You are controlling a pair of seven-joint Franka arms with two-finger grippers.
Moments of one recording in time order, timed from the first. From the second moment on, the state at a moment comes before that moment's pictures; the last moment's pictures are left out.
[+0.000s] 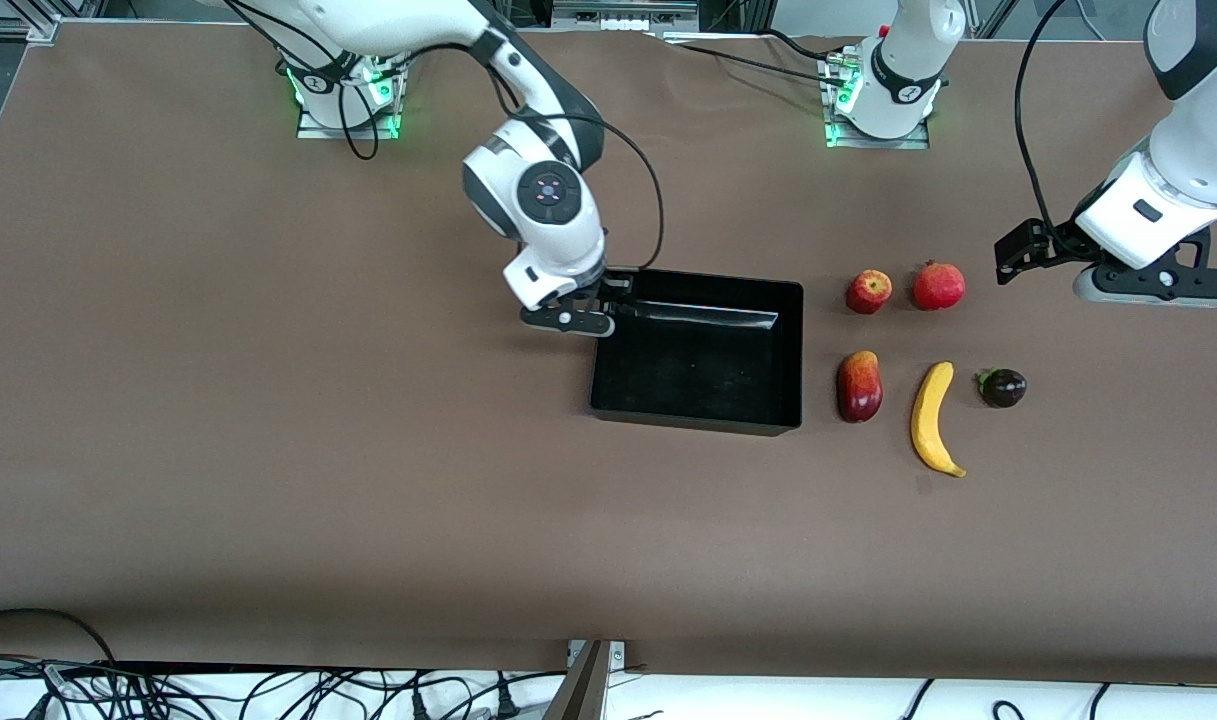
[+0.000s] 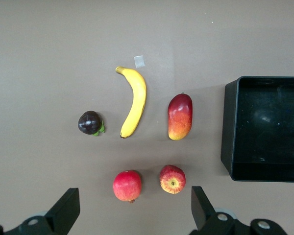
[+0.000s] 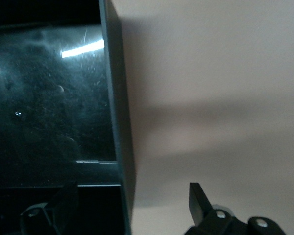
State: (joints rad) left arm 0.00 -0.03 -0.07 -1.80 0.03 1.77 -0.02; right arm 0.63 0.62 0.20 -1.64 -0.02 2.27 0.99
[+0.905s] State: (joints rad) left arm -0.01 -0.03 -0.10 -1.79 0.04 1.72 -0.03; right arm 0.67 0.68 0.16 -1.62 -0.04 2.30 1.03
